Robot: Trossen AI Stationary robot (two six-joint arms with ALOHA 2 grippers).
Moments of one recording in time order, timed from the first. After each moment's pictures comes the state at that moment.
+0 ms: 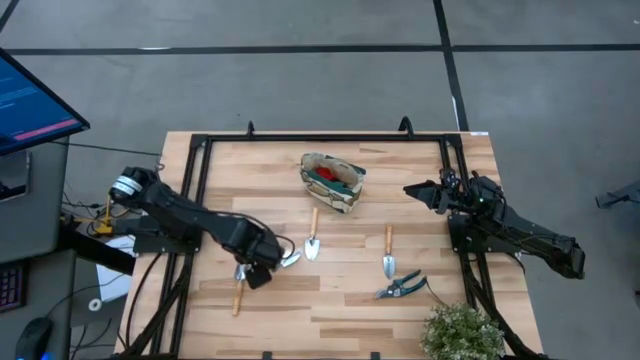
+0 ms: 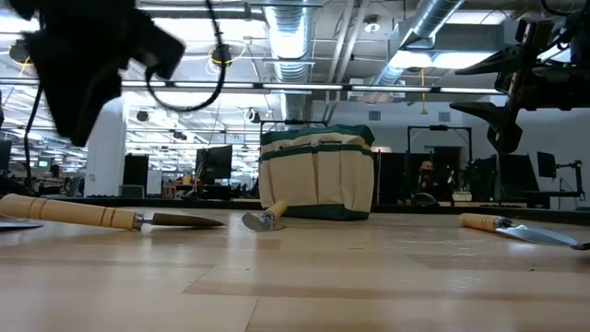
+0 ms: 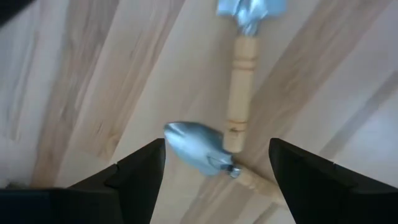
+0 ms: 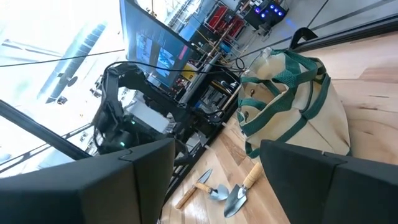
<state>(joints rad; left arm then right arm) -0.41 1.37 1.07 -1.09 -0.02 -0.83 -0.48 0.01 0.01 0.04 -0.29 0.93</state>
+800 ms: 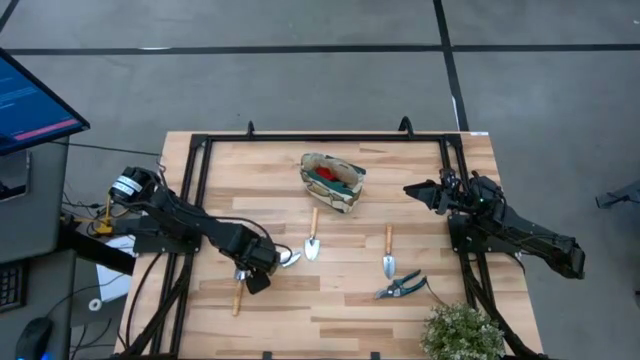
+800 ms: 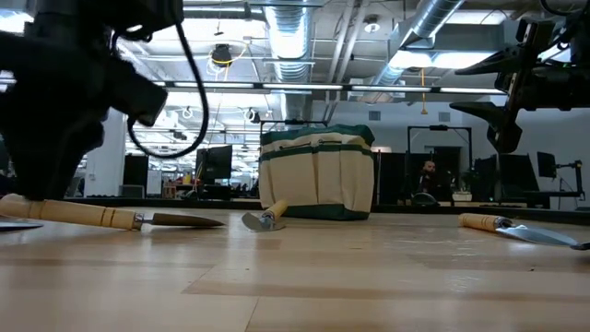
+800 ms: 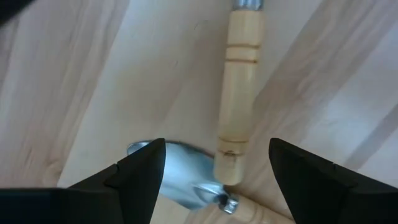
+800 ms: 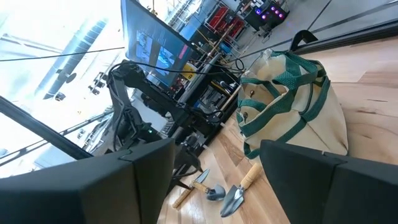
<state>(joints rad) -0.43 1.37 0.85 -0.78 0.05 -0.85 -0.48 0.01 0.01 0.04 -0.29 0.91</state>
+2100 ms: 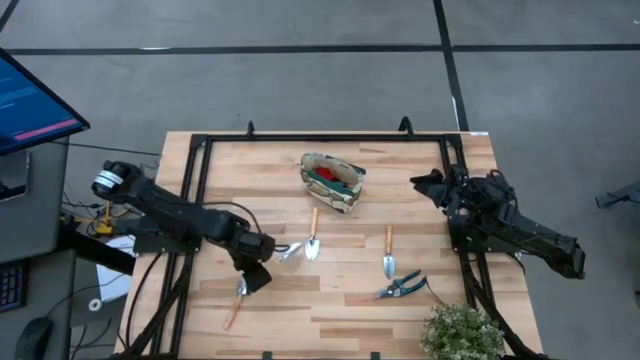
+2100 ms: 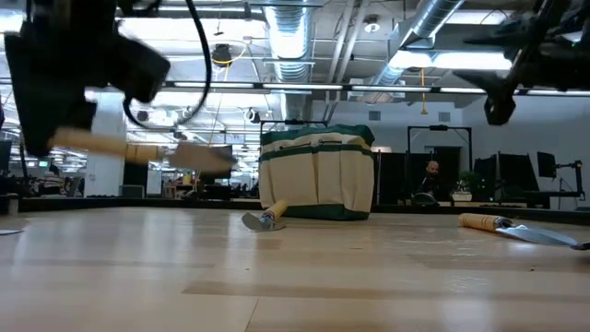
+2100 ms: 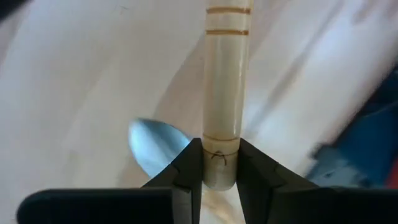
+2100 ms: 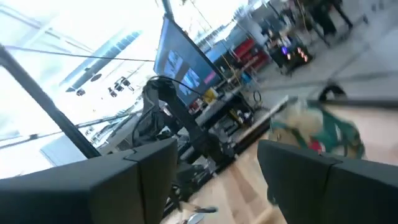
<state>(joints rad) -0.37 1.18 0.80 -0.65 0.26 -0.98 -0.48 0.01 0.07 0.16 -0.29 0.76</state>
